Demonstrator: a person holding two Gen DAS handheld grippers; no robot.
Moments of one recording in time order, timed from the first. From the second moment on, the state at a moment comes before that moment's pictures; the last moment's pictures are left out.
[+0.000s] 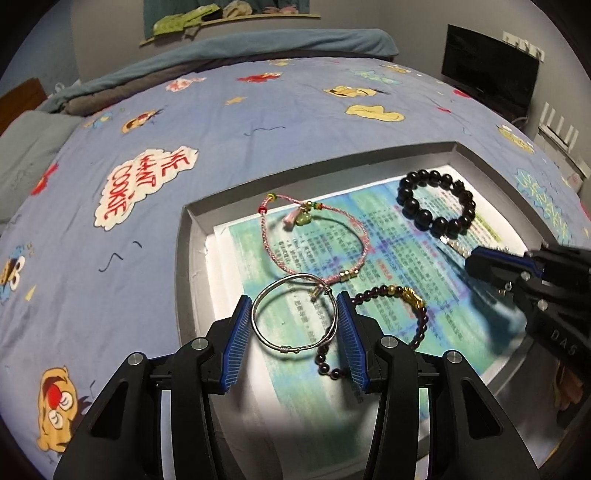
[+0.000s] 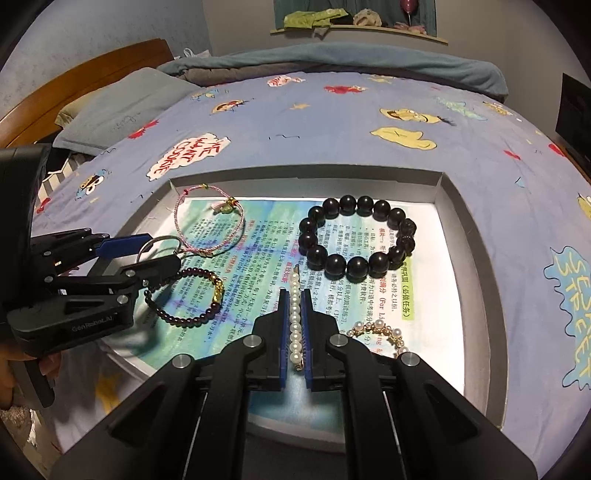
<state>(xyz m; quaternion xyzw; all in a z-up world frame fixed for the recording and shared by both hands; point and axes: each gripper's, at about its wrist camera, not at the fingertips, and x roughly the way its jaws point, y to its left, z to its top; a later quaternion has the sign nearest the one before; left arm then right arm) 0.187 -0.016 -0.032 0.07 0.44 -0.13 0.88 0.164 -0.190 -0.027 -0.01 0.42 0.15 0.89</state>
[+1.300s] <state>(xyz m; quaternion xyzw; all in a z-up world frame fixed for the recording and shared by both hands) 0.141 0.005 0.006 0.02 0.38 -0.14 0.91 0.126 -0.222 0.003 0.03 0.37 0.16 0.91</state>
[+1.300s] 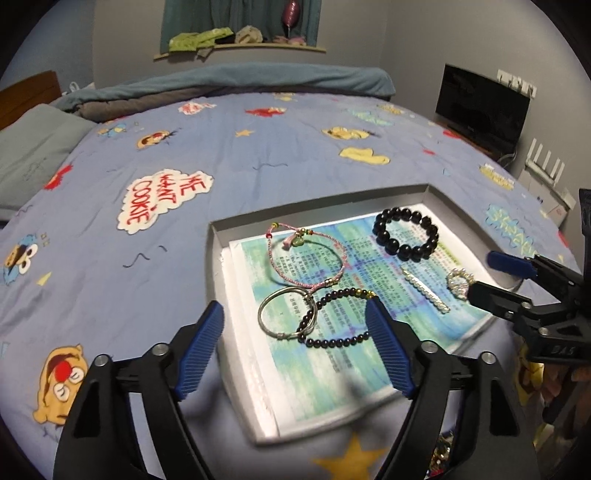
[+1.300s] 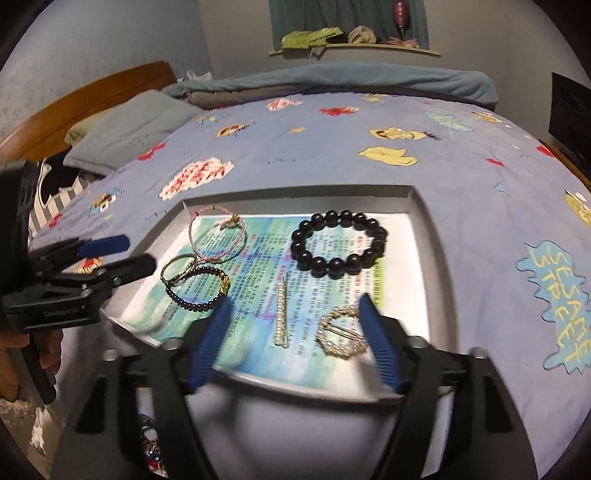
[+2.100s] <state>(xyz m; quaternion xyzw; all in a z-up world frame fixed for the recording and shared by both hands) 0.020 0.027 -0.006 0.02 0.34 -0.12 0.93 0.026 -0.241 0.008 -0.02 0.32 0.15 0.93</state>
